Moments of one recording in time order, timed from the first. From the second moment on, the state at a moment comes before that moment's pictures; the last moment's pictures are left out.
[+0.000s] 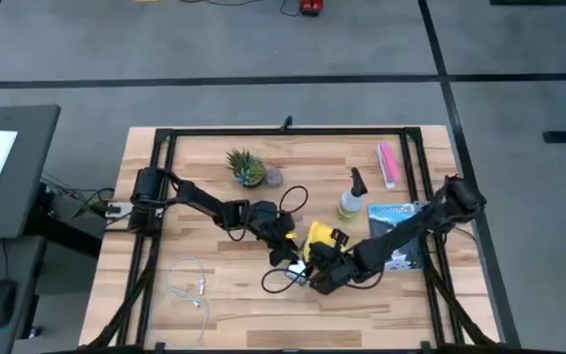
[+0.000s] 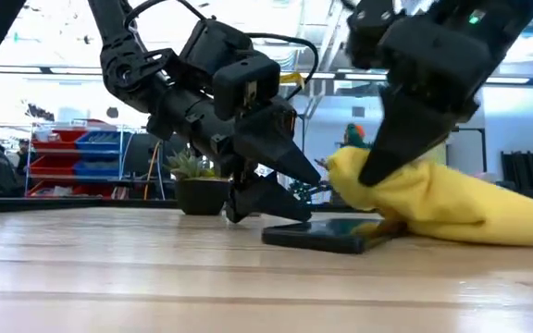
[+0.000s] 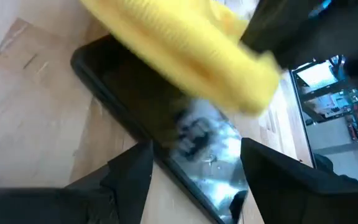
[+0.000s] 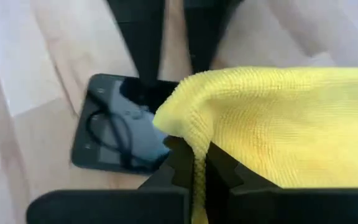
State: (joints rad) left arm -0.04 1.98 0.88 0.71 0.36 -0.65; right arm 0.50 1.79 1.09 -0.47 0.54 0.87
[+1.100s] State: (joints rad) left arm 0.00 1.98 1.09 0.24 0.29 -0.42; right arm 0.48 1.93 1.10 -0.53 0.33 0.95
